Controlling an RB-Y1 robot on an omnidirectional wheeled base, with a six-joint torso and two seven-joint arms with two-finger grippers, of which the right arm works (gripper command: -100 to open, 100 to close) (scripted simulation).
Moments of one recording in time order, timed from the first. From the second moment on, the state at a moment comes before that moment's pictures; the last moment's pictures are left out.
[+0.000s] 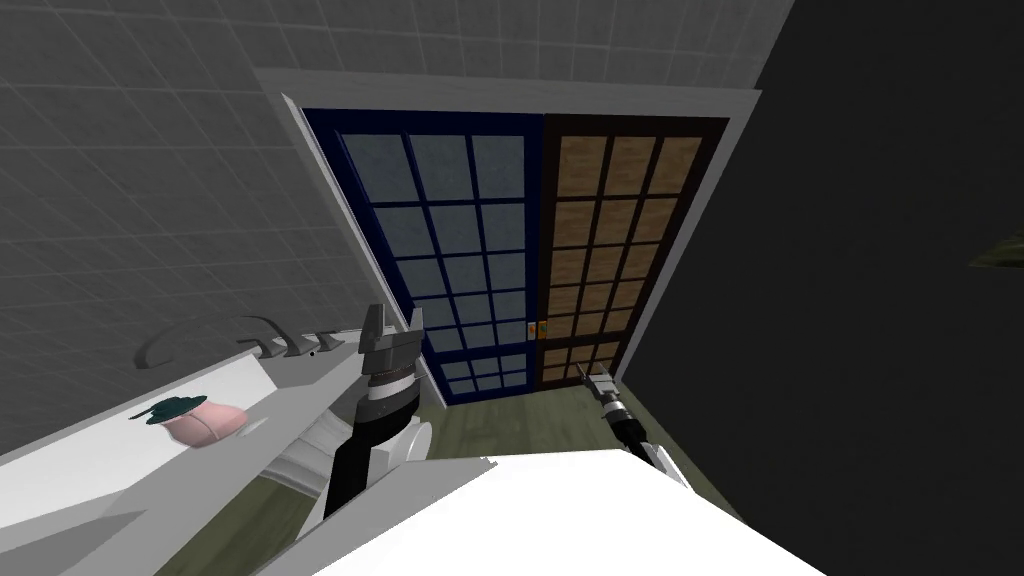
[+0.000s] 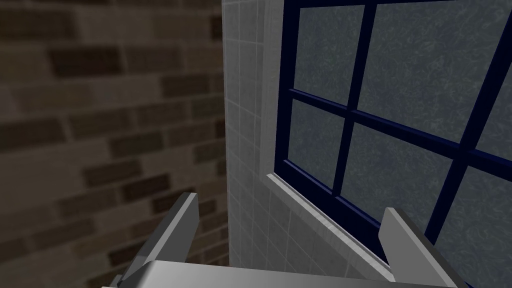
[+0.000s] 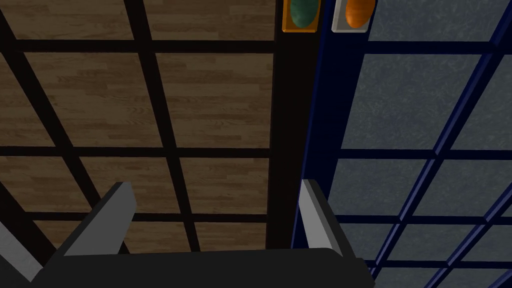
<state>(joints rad) 0.08 -0.04 -0.48 -1.05 0.71 -0.85 0.90</state>
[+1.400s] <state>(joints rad) 0.00 0.05 -0.56 -0.83 0.81 -0.93 1.05</state>
